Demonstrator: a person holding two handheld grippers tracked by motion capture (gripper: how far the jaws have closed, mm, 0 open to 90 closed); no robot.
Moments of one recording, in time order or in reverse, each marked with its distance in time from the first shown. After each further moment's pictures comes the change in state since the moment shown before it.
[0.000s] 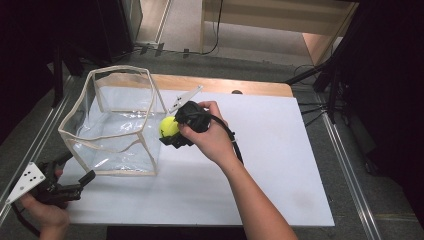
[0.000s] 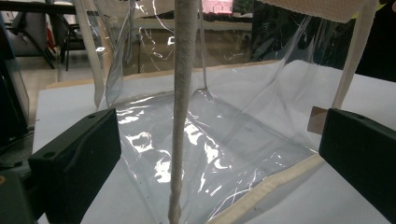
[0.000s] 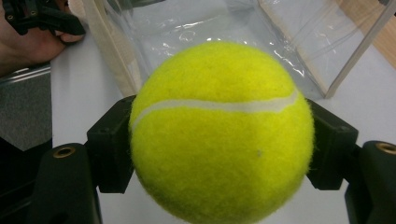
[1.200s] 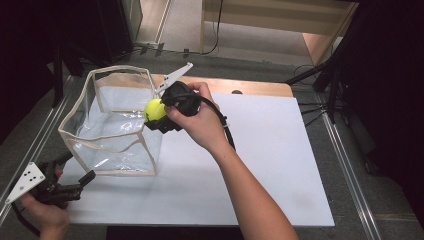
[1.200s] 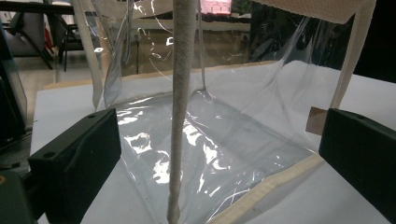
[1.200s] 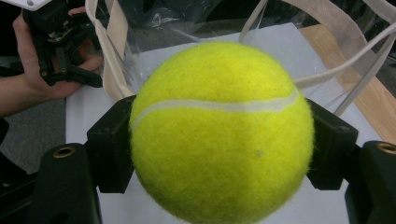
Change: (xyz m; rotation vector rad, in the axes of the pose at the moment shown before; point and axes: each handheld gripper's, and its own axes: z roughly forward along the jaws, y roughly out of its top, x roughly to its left) left arm 0.000 0.000 0.000 0.000 -0.005 -0.001; right arm 0.006 0.053 -0.021 -0.067 -0.005 -0.049
